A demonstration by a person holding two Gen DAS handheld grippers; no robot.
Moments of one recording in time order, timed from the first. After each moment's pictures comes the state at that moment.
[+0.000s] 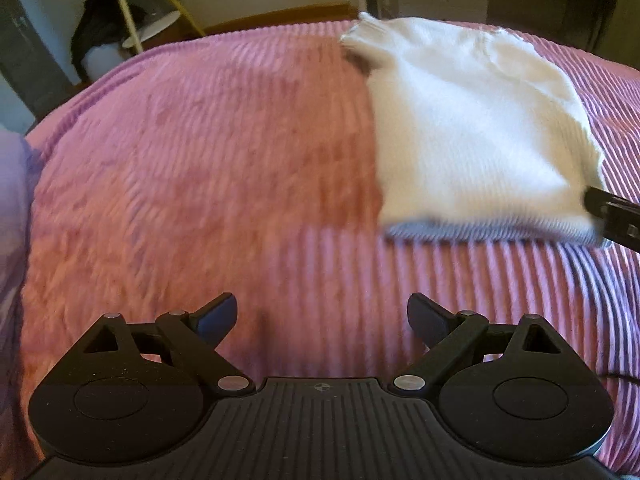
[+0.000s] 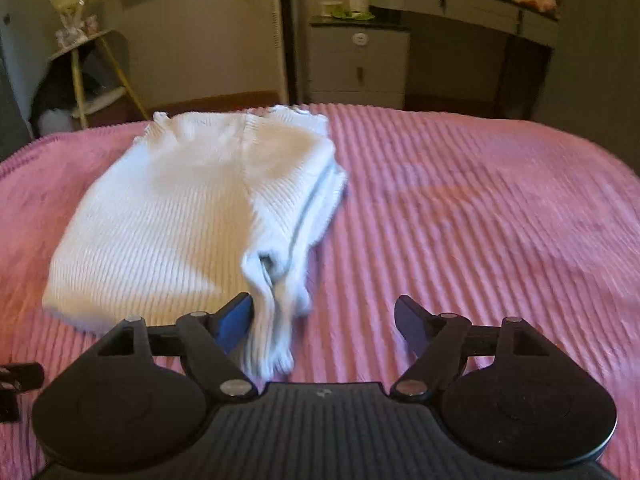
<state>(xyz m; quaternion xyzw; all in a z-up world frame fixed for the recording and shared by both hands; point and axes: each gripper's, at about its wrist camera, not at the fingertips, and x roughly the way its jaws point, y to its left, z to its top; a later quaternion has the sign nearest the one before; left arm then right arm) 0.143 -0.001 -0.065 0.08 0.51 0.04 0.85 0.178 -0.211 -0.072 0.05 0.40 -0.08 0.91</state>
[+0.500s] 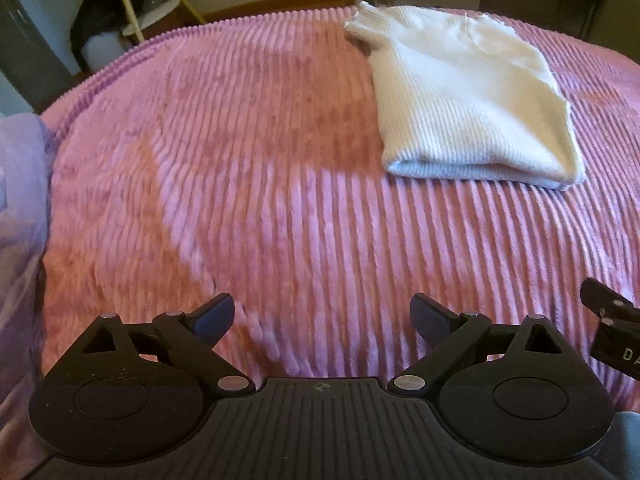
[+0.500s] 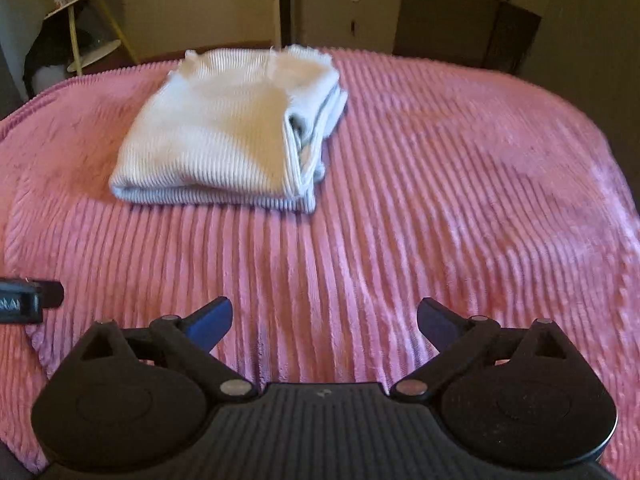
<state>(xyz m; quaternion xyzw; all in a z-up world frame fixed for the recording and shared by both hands) 0.094 0.007 -0.033 0.08 0.54 0.03 0.84 0.087 -0.169 -0.040 0.03 0.46 -0.10 0.88</state>
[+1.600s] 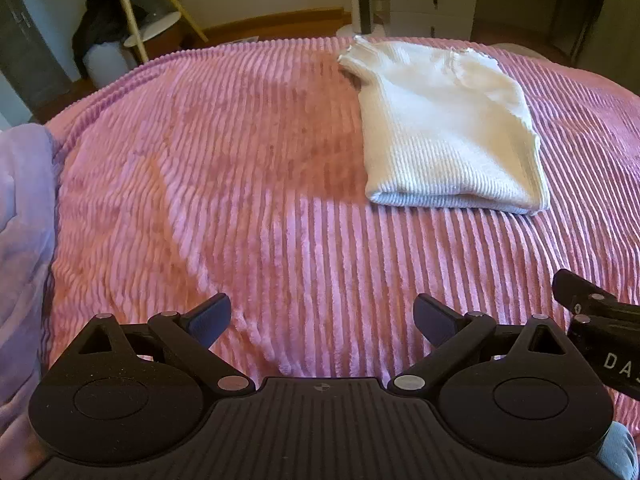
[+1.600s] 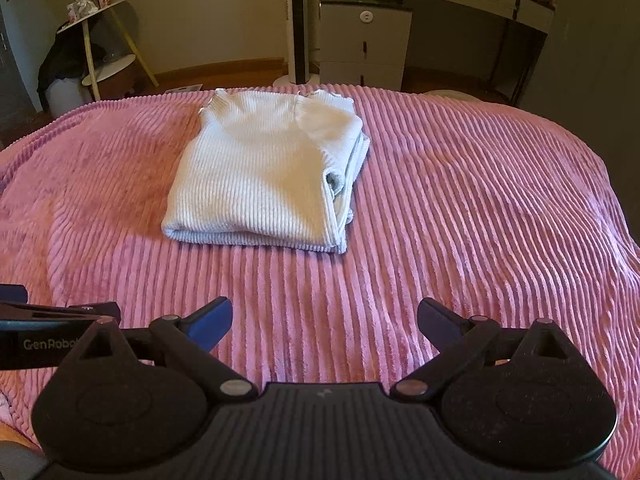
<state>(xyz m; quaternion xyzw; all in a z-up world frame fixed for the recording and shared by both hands) 0.084 -0.001 0.000 0.07 0.52 0.02 0.85 0.089 -0.151 0.010 0.04 0.46 -0.08 0.89</state>
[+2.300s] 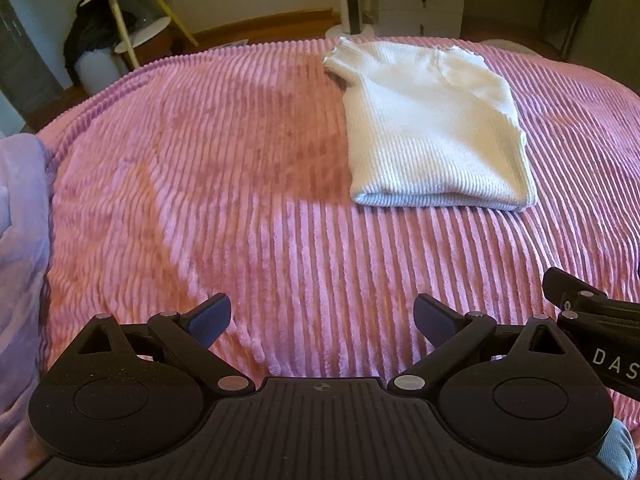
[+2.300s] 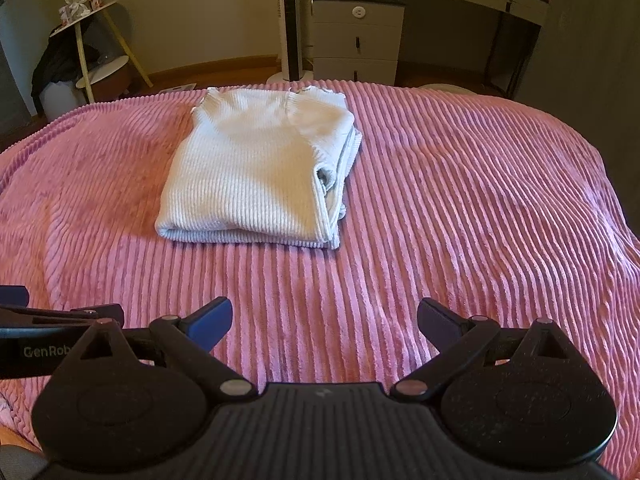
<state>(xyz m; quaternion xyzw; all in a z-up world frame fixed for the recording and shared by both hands) 0.084 -0.009 0.002 0.08 0.52 0.01 0.85 0.086 -0.156 0.010 0.05 0.46 -0.09 0.88</state>
